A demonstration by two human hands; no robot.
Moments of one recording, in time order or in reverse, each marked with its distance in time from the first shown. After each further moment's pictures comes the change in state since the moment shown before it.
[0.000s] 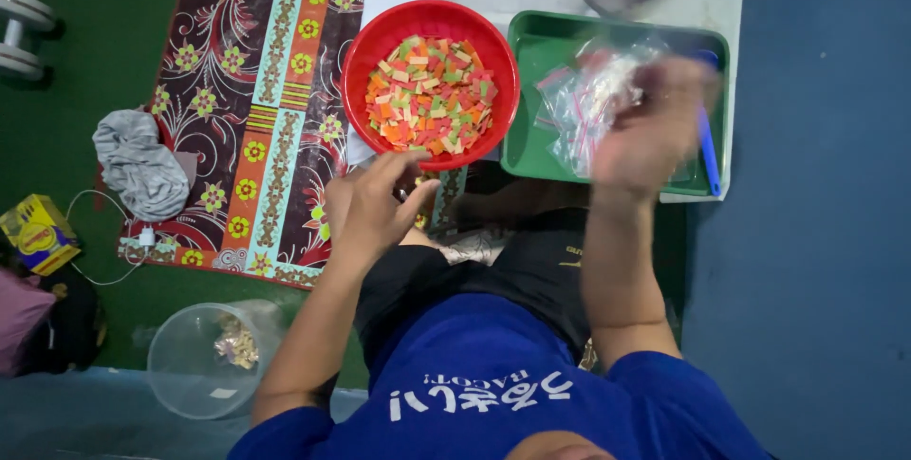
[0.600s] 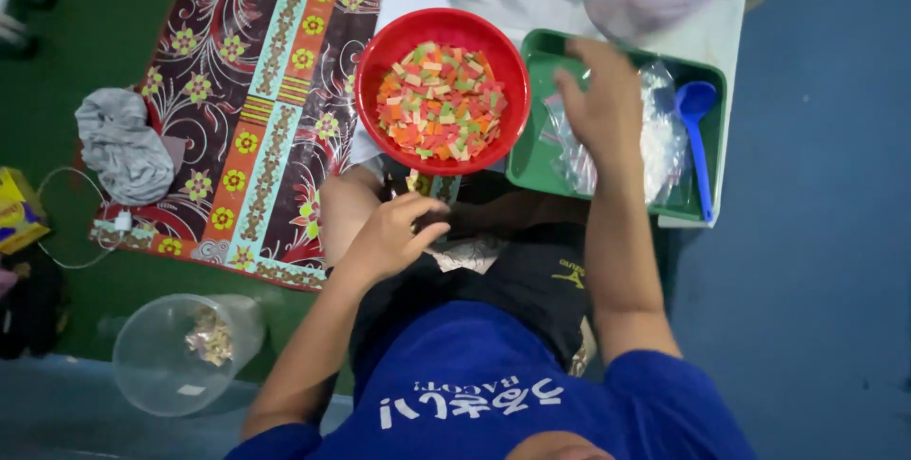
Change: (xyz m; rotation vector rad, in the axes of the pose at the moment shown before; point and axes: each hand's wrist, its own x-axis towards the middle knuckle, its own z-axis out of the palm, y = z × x) left_hand -0.037 -0.033 0.012 -0.048 -0.259 -0.143; right_hand 0.059 0.053 -0.005 -1.126 -0.384 -0.798
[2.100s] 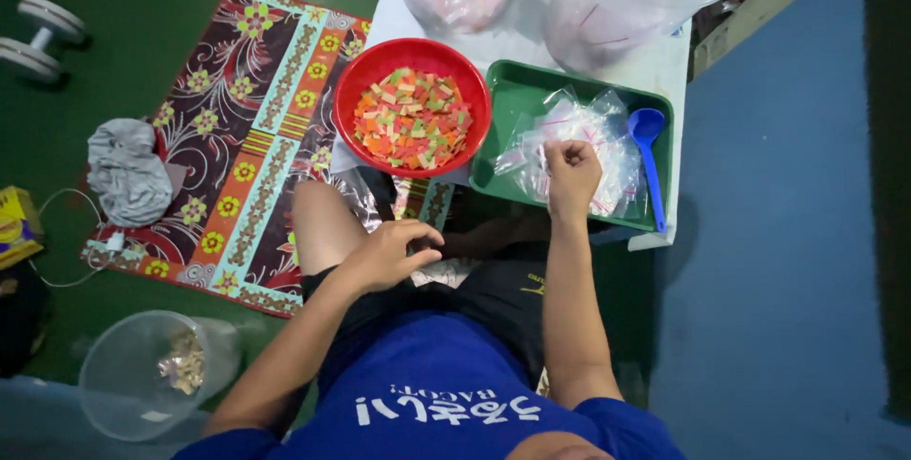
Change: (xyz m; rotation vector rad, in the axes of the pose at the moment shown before) left_hand -0.014 0.012 0.050 0.002 -0.176 0.044; right_hand -0.111 0.046 0.030 0.762 0.393 0.984
